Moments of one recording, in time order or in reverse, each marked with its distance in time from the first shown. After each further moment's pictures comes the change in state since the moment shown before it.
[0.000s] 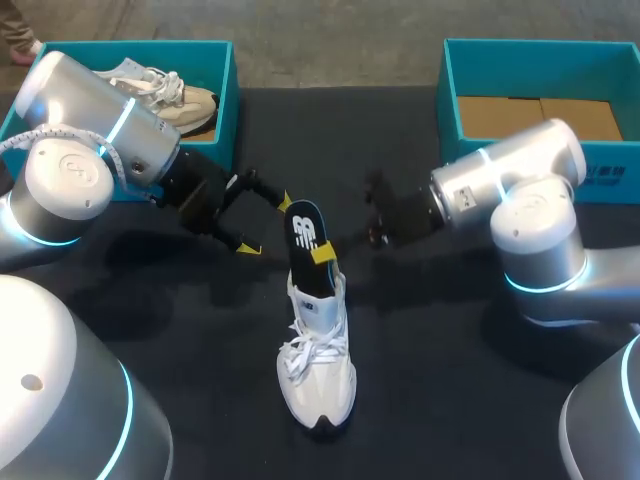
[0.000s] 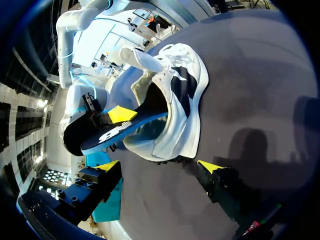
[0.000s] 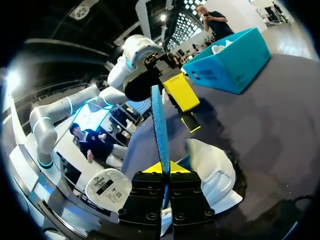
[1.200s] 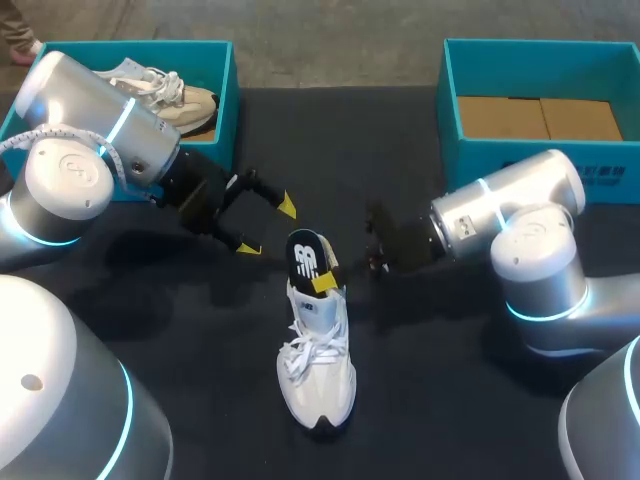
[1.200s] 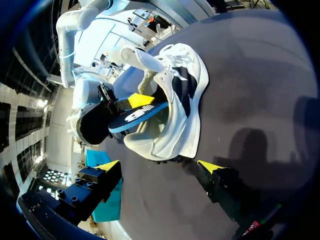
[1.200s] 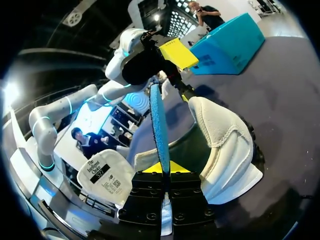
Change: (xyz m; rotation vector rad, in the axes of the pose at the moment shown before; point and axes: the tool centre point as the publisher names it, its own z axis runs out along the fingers) left arm 0.000 0.000 0.000 0.000 0.000 0.000; right arm 0.006 -0.038 0.014 0.003 0.016 0.075
